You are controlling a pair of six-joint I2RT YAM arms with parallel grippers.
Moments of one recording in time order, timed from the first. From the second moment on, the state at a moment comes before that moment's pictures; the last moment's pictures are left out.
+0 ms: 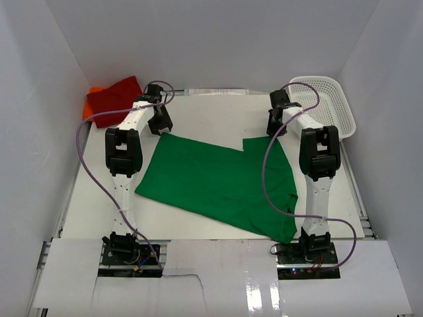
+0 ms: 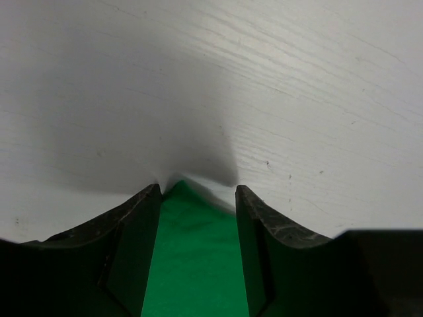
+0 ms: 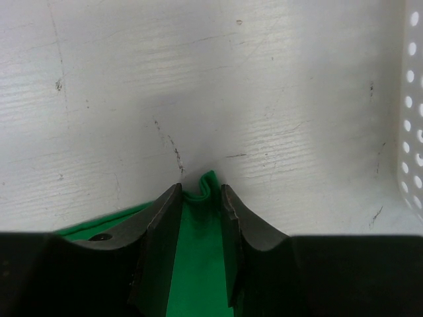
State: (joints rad) left arm -0.14 2.40 2.08 -0.83 -0.07 -0.50; right arm 0.19 2.23 1.75 -0.60 0.17 0.28
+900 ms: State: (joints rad) left arm -0.14 2.42 2.21 -0.91 -0.10 -0.48; right arm 0.19 2.15 1.77 -0.63 0.20 0.24
